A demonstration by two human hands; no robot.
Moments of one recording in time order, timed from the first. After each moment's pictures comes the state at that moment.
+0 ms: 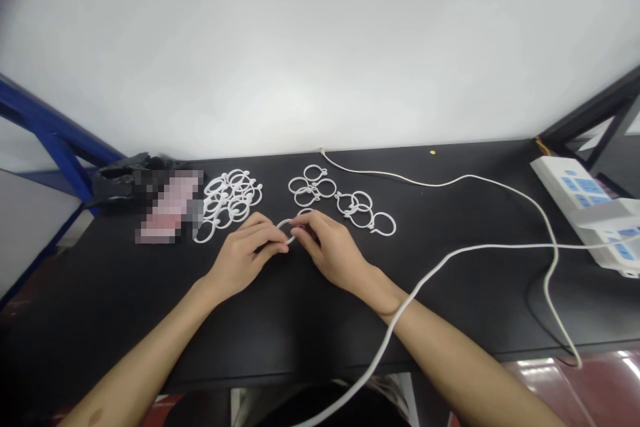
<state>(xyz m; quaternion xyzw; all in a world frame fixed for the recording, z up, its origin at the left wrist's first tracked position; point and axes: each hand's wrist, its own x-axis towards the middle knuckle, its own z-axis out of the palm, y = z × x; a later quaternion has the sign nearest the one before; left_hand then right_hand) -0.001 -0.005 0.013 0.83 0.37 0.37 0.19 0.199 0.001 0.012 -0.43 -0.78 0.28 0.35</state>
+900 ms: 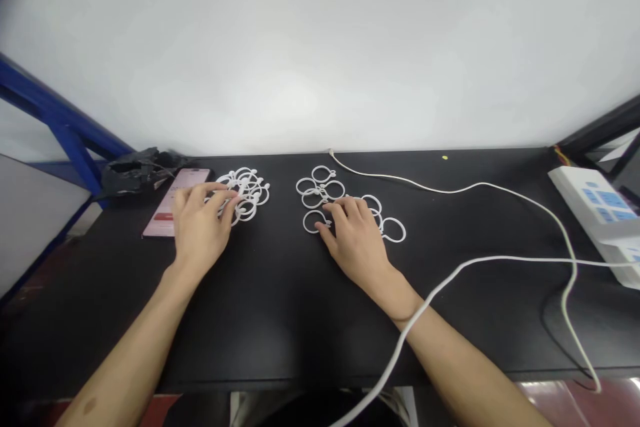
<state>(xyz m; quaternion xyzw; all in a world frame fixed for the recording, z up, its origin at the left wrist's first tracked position) -0.056 0.021 0.007 0.71 0.63 0.28 -0.15 0.215 0.015 0.008 -0.50 -0.83 -0.02 0.24</state>
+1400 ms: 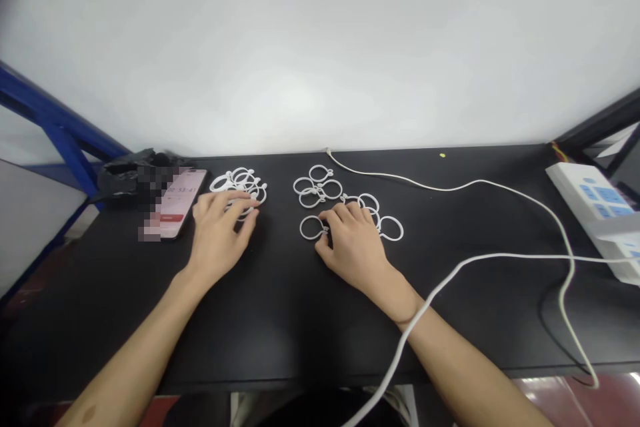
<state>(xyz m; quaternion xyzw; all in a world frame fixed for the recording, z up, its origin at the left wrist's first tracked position) -0.031 0.009 0.011 0.77 0.57 0.28 -0.08 0.214 0.010 0.011 -0.51 -0.84 0.01 0.18</state>
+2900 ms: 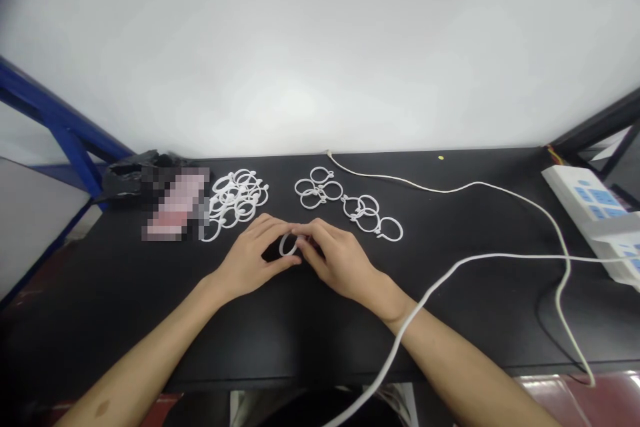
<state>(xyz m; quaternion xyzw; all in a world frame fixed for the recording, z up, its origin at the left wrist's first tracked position) -0.001 -0.005 0.009 0.84 0.41 0.30 0.18 0.204 -0.003 0.012 -0.35 -0.83 0.24 0.35</state>
